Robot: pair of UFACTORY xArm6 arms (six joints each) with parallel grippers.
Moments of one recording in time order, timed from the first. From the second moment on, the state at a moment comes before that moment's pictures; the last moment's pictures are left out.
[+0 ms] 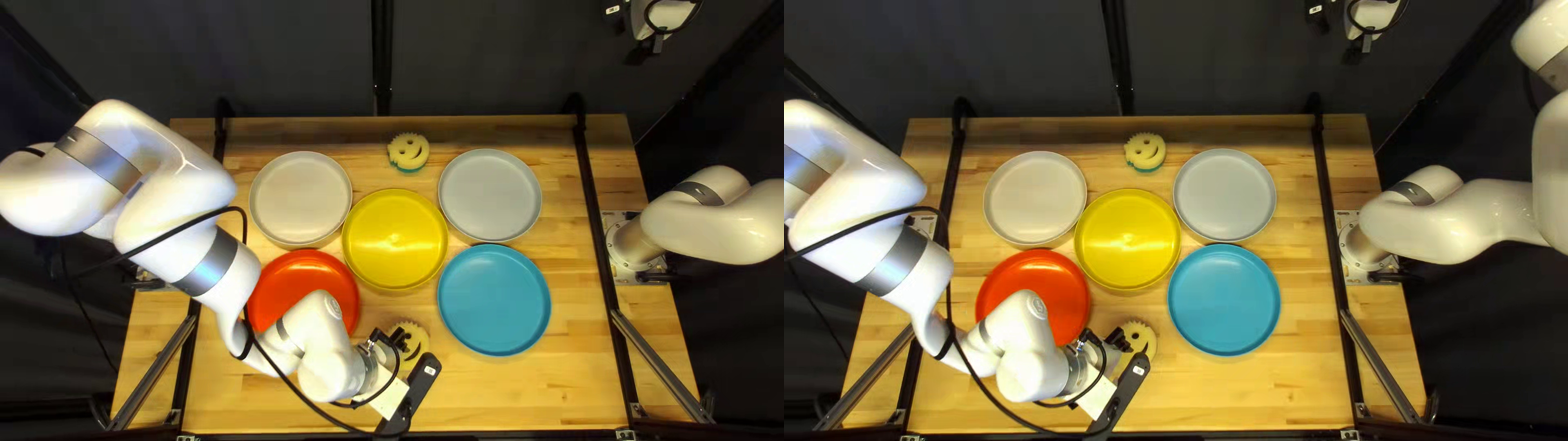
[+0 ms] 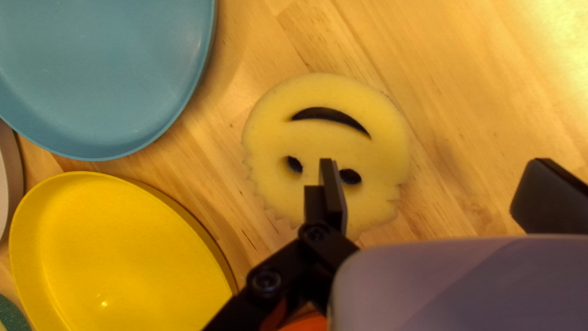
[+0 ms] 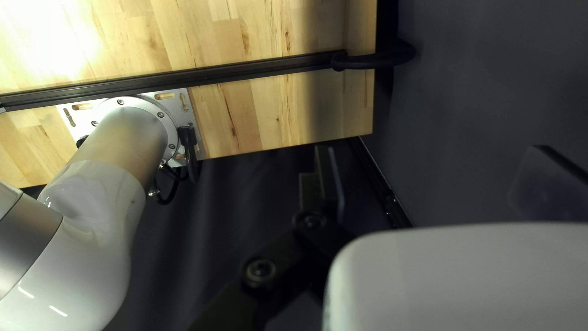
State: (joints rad) left arm -0.53 0.40 -1.06 0.62 0.46 -0.41; right arm -1.01 -0.65 -0.96 -0.12 1.56 -0.92
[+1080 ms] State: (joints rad) left arm -0.53 0.41 -1.06 0.65 0.46 -0.46; right arm -1.01 -0.65 -0.96 -0.12 1.56 -0.92
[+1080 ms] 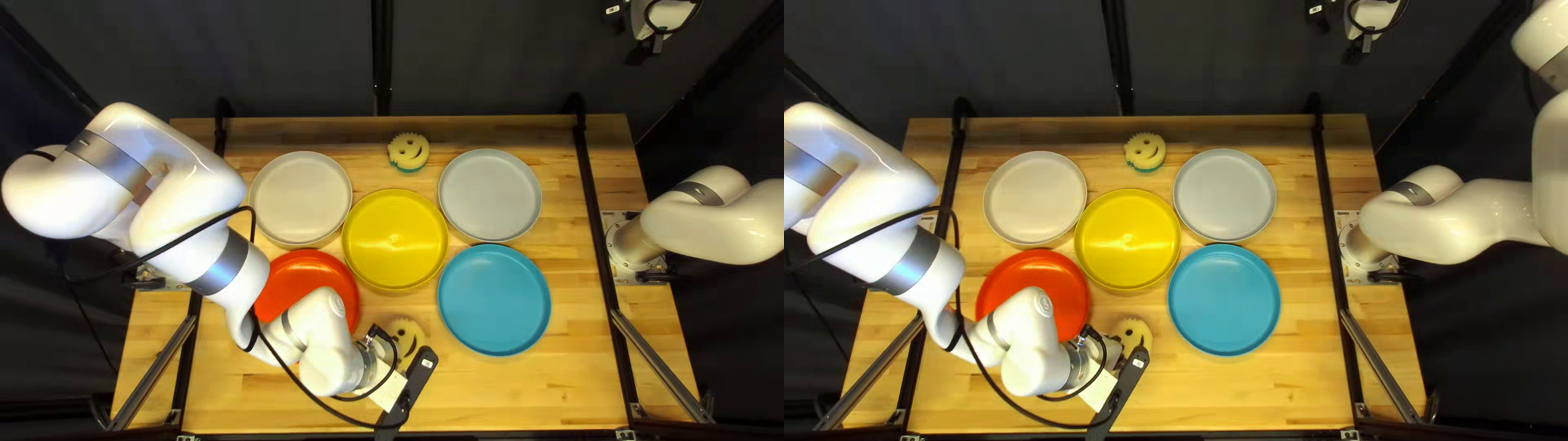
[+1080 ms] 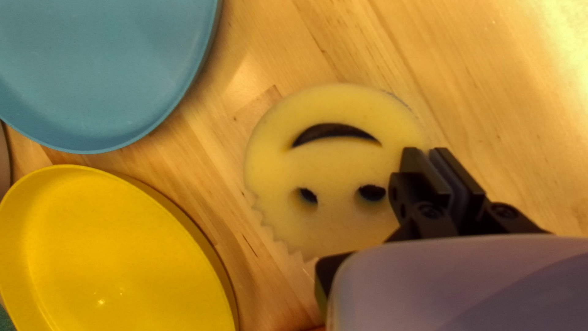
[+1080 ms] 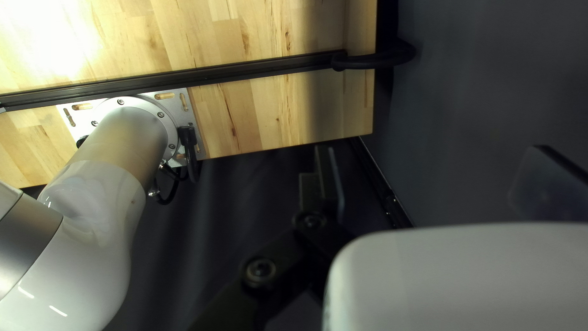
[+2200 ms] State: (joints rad) left arm -0.65 0.09 -0.91 0.40 0.76 -0.37; right arm -1.01 -0.65 -0.96 -0.12 1.56 -0.92
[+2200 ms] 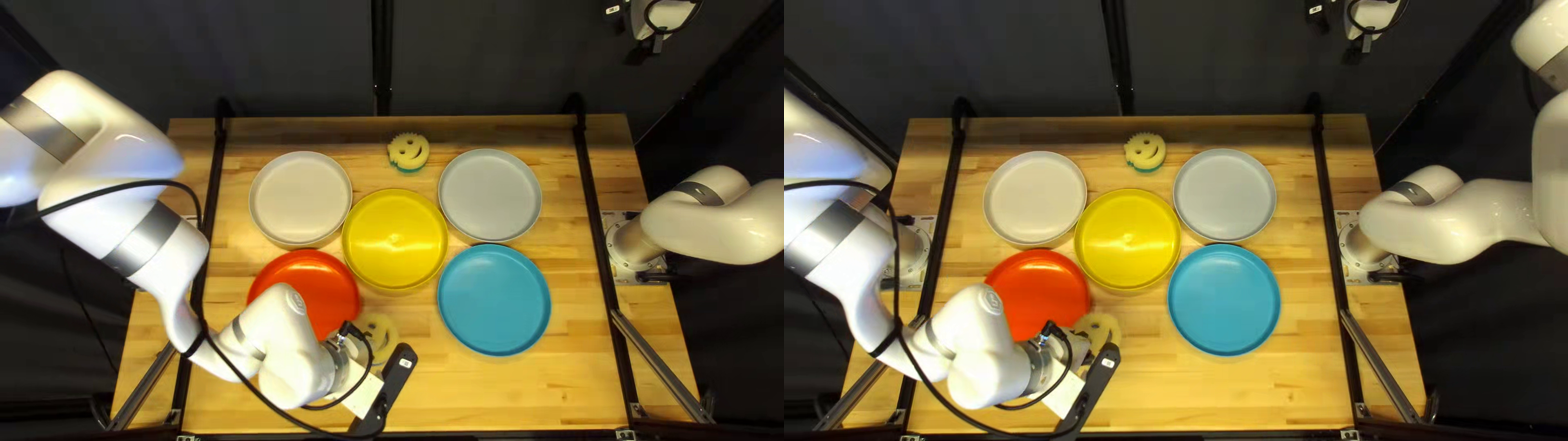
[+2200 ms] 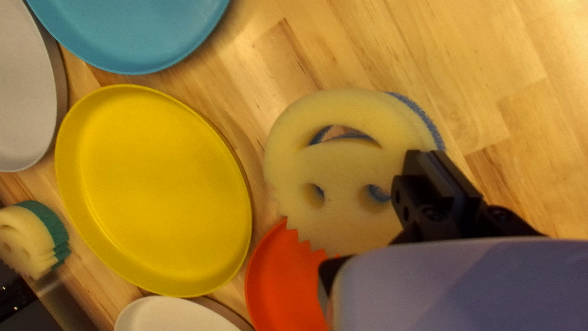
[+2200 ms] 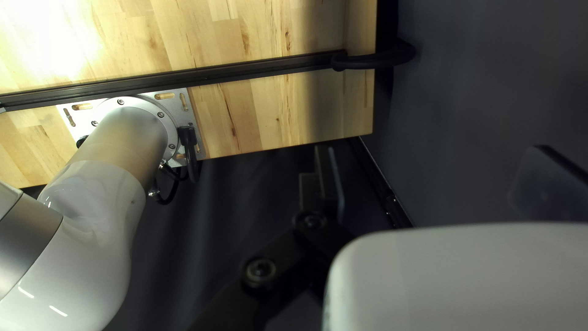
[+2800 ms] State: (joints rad) left arm -0.62 0.02 -0.80 0.37 0.70 -0.39; right arm -1.01 -0.65 -0.96 -0.12 1.56 -0.92
